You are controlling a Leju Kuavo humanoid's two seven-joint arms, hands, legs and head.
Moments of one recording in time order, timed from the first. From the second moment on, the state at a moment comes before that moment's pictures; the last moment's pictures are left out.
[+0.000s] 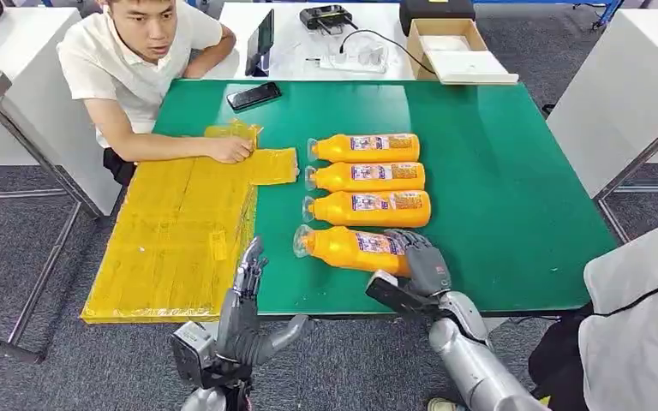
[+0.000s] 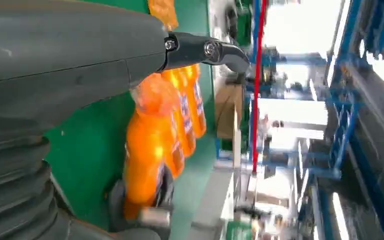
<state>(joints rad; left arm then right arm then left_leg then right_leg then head) 0.02 -0.20 -0.45 -1.36 0.09 0.22 -0.59 -0.37 -0.02 0.20 -0.69 0.68 -0.29 -0.42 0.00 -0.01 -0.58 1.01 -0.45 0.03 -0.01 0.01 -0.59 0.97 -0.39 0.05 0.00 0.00</state>
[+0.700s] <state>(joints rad) 0.09 -0.16 -0.48 -1.39 0.32 0.20 -0.51 -0.09 0.04 0.27 -1.23 0.48 -0.33 -0.44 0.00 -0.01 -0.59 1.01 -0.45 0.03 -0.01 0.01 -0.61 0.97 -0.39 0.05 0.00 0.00</state>
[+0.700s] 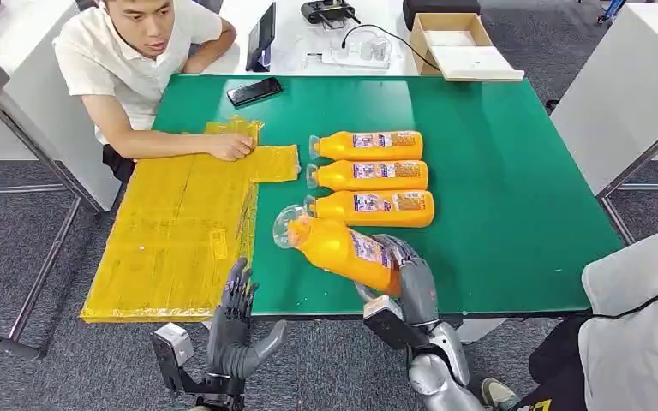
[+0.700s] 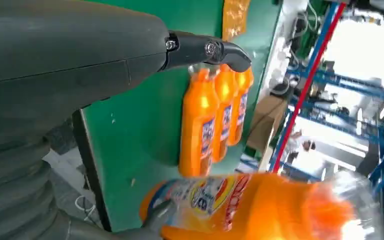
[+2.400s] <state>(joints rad) 0.04 -0.16 -0.45 -1.38 0.51 0.01 -0.43 -0.14 0.15 0.61 -1.03 0.49 -0.34 -0.46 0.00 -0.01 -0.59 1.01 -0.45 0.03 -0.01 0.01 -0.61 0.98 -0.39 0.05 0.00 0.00</state>
